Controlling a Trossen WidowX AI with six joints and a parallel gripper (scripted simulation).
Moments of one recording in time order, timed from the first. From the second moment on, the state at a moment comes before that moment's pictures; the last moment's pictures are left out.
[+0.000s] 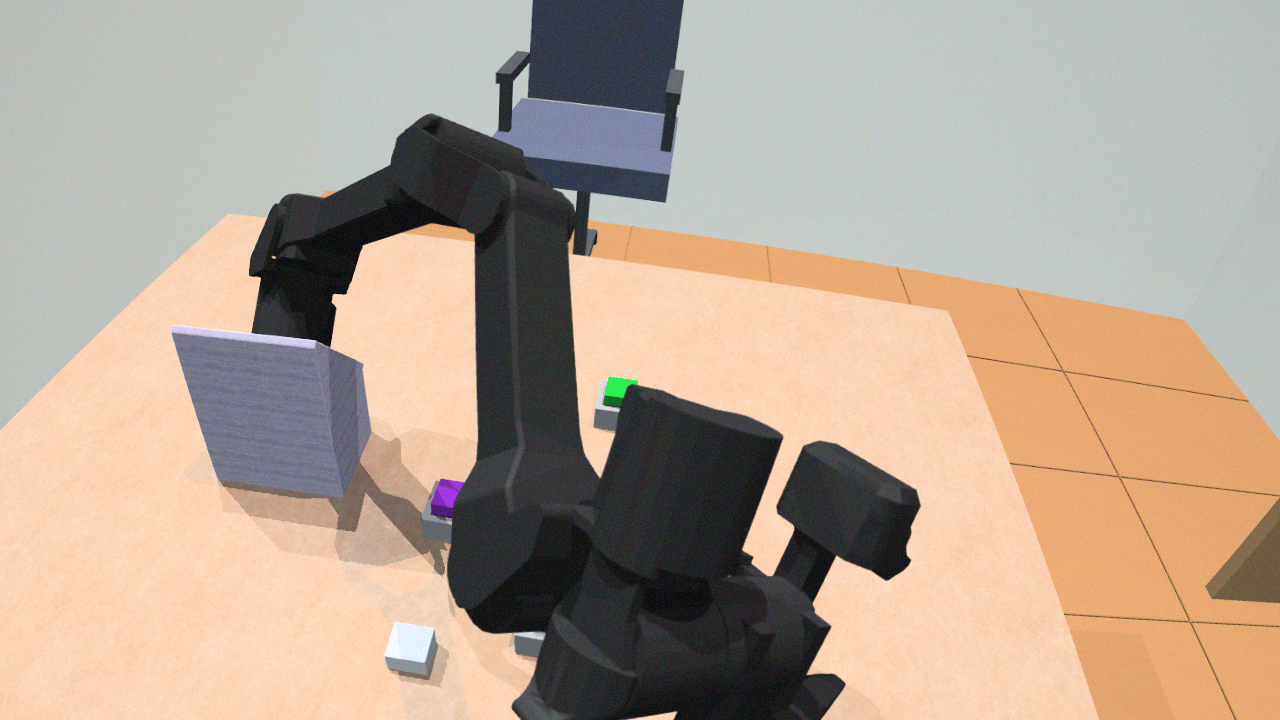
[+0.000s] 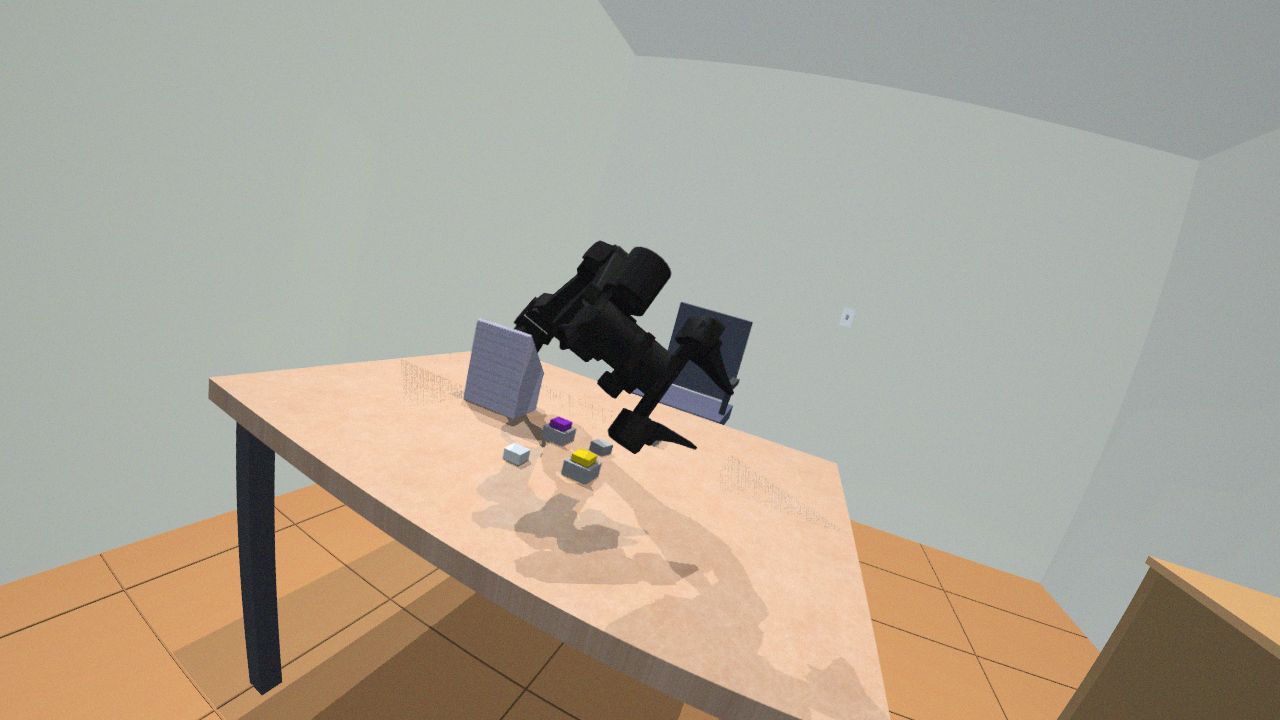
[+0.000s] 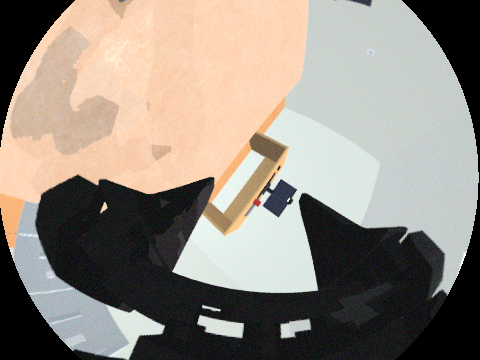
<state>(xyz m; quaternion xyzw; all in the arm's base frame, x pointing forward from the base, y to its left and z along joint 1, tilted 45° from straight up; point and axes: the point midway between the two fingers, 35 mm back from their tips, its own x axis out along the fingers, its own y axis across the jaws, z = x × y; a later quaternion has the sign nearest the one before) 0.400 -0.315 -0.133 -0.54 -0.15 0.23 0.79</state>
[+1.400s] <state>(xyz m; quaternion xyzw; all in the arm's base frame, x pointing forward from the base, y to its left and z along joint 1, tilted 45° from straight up) 0.290 -0.218 -0.088 0.11 0.42 0.20 0.88</state>
